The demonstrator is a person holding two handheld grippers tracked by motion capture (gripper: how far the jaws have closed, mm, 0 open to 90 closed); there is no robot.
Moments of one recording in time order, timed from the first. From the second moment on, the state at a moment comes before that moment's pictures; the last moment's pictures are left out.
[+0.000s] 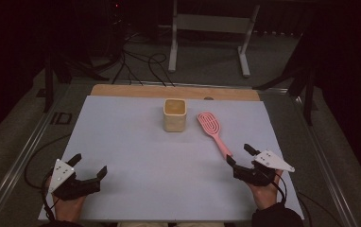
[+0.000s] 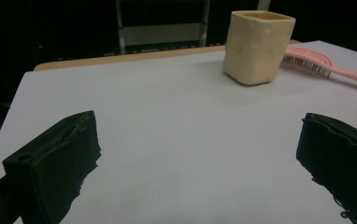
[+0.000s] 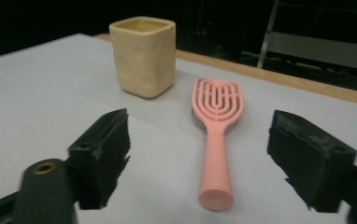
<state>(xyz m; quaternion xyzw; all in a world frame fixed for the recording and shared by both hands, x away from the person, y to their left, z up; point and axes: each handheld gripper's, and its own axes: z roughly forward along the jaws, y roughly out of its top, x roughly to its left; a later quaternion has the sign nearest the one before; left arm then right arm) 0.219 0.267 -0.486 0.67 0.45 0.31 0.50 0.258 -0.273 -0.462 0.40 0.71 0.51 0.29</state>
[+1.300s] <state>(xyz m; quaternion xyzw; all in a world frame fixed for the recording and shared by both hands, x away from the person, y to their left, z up) 0.234 0.266 -0.492 0.67 0.45 0.31 0.50 0.255 -0.268 -0.468 0.43 0.71 0.49 0.28</state>
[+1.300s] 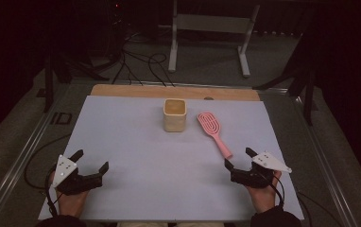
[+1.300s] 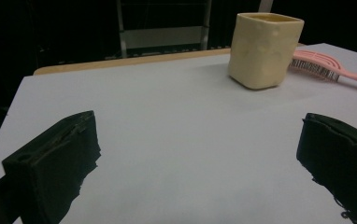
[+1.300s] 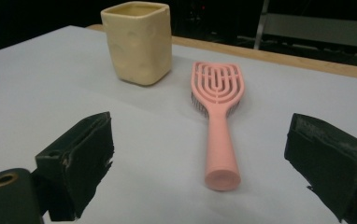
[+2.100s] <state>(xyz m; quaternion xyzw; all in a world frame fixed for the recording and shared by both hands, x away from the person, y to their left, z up) 0.240 0.261 -0.496 0.68 0.45 0.31 0.49 0.302 -0.243 -0.430 0.44 0.75 0.43 0.26</state>
